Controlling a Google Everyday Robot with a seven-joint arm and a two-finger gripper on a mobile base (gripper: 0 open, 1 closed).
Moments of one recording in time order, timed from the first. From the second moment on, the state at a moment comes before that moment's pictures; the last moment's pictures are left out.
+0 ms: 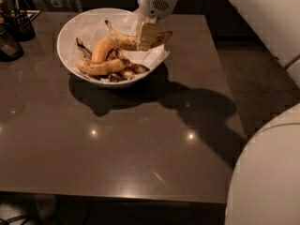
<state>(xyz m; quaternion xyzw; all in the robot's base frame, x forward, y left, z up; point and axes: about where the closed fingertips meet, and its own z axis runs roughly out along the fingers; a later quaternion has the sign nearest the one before) 0.643 0.007 0.967 -0.73 0.65 0.00 0.22</state>
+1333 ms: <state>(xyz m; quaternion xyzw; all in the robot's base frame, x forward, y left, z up) 0.513 0.043 0.980 -0.72 0.64 0.05 0.26</state>
